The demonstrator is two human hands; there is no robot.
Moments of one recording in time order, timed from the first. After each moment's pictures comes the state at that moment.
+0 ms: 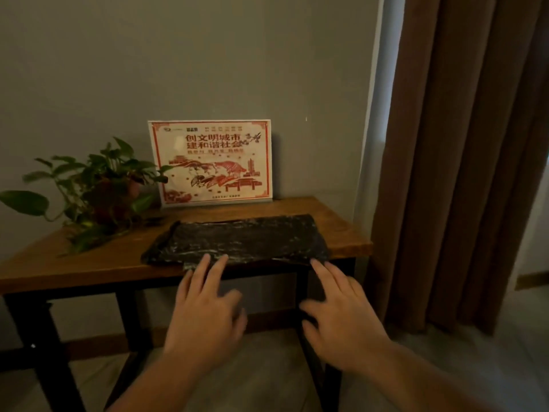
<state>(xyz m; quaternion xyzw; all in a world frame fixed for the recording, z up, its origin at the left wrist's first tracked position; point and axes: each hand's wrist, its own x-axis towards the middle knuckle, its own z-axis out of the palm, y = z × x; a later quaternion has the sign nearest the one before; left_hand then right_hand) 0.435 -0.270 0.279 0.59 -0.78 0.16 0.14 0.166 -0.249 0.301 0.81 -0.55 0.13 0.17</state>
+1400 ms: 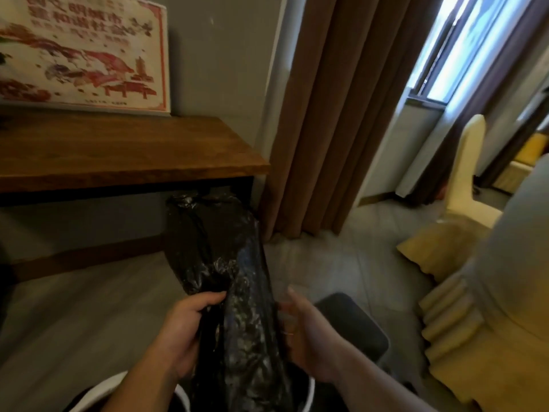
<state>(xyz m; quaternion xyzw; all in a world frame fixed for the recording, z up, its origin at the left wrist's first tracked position) 0.331 -0.154 0.213 0.39 -0.25 -0.83 0.31 0.122 -0.077 0.226 0.15 -0.59 0.45 -0.65</state>
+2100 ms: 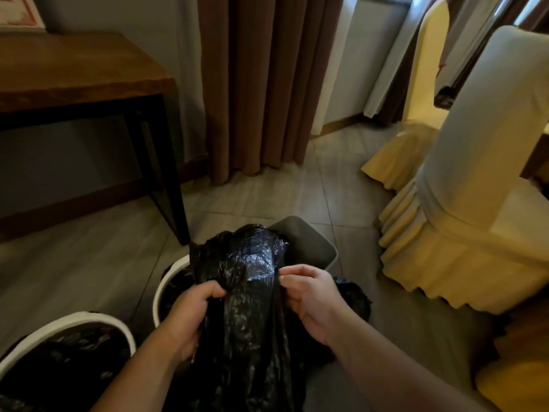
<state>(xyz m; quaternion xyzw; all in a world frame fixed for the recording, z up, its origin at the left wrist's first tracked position) 0.211 -0.042 0.125 0.48 -0.31 -0.80 0.17 0.010 0.065 0.153 0.14 -0.61 0.59 -0.51</state>
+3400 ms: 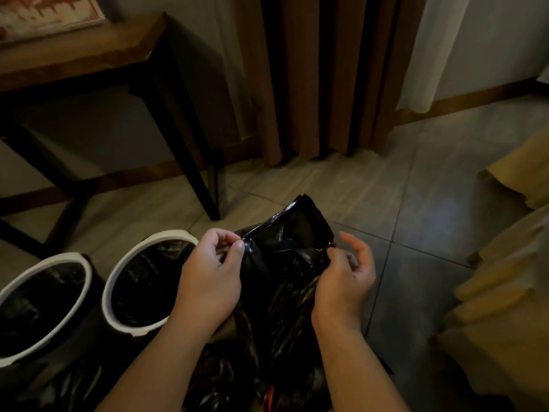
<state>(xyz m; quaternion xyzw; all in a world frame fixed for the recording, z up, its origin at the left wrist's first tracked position) -0.099 0.017 0.148 0.68 -0.54 -0.32 0.38 -0.266 0.023 0.073 0.12 -0.52 0.73 -0.42</state>
